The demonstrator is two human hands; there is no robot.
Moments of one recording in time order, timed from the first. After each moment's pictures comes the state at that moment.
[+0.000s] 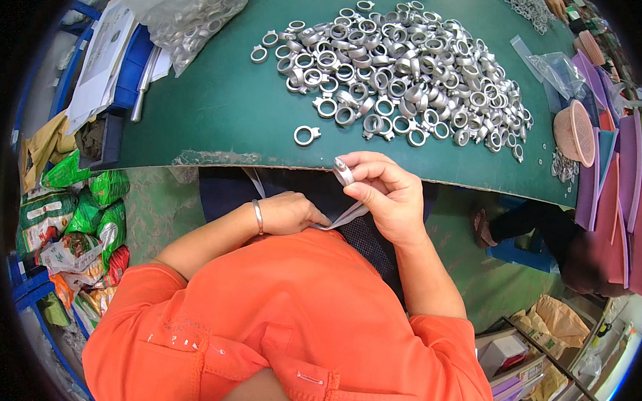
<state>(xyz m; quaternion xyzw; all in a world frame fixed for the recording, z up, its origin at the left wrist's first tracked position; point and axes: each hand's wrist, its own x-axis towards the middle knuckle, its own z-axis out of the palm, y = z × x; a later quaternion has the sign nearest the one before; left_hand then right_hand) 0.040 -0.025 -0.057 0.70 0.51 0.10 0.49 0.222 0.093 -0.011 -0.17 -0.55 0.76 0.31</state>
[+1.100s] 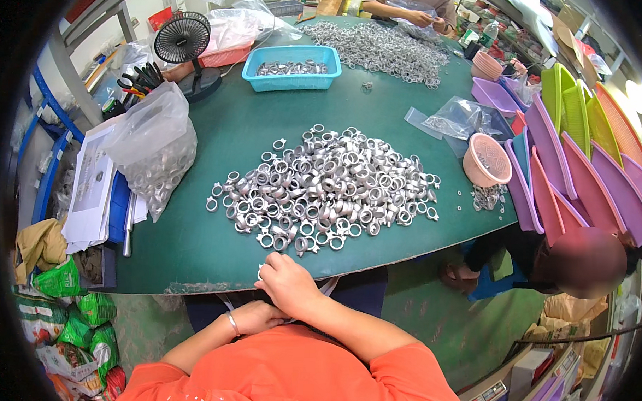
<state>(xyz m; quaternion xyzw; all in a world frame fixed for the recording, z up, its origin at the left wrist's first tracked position) 0.034 -0.018 -0.061 0.69 0.53 0.09 0.49 0.166 0.088 -0.008 -0.19 -0.91 0.27 0.27</state>
